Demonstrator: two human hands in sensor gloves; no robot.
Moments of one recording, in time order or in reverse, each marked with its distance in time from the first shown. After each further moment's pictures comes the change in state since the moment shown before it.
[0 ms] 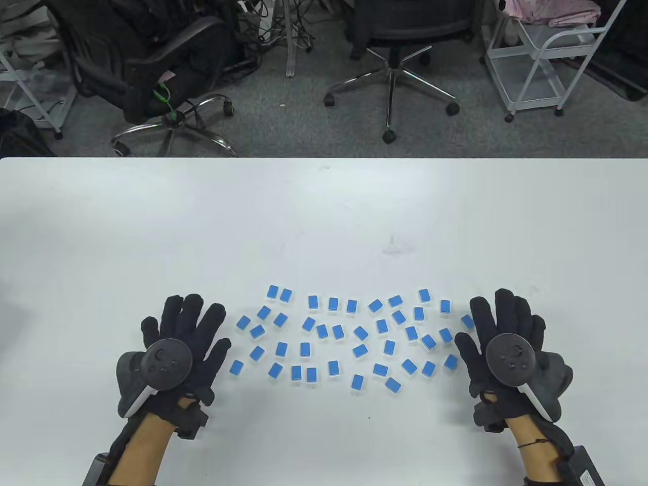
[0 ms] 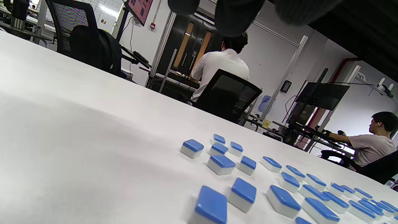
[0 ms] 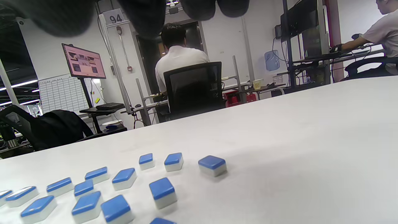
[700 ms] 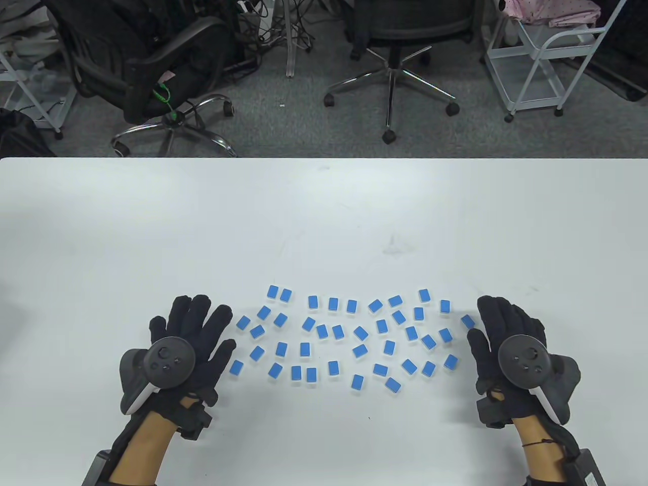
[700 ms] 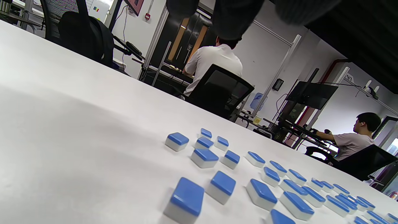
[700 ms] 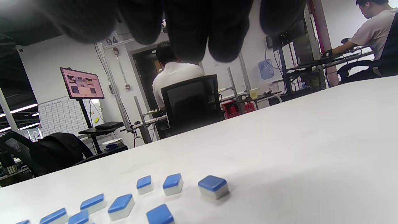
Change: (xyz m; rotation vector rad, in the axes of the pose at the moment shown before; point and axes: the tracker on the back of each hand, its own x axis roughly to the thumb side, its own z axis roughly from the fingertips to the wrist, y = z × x) left_hand 0.003 -0.003 -0.002 -0.035 -0.031 0.053; right_hand -0.011 -0.010 0.001 -0.092 0.013 -0.067
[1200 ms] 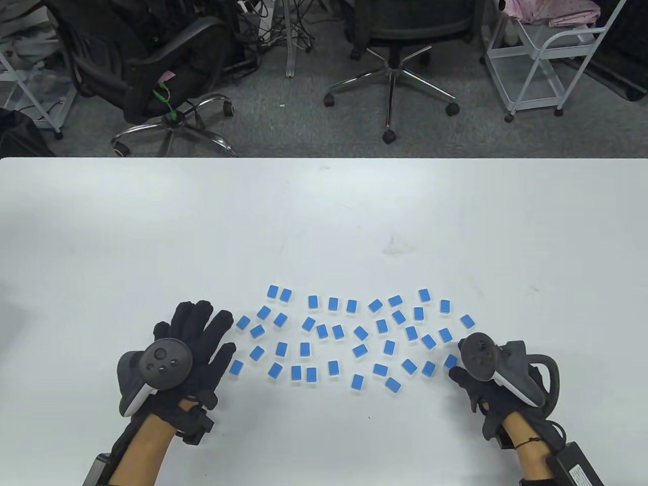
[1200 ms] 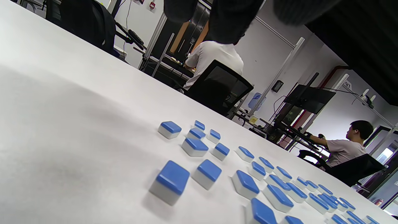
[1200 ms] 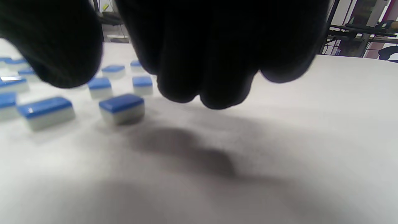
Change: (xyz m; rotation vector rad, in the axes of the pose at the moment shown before) left_hand -0.003 -0.005 0.003 -0.033 0.004 0.079; right_hand 0.016 0.056 0.003 0.425 -0.091 0.386
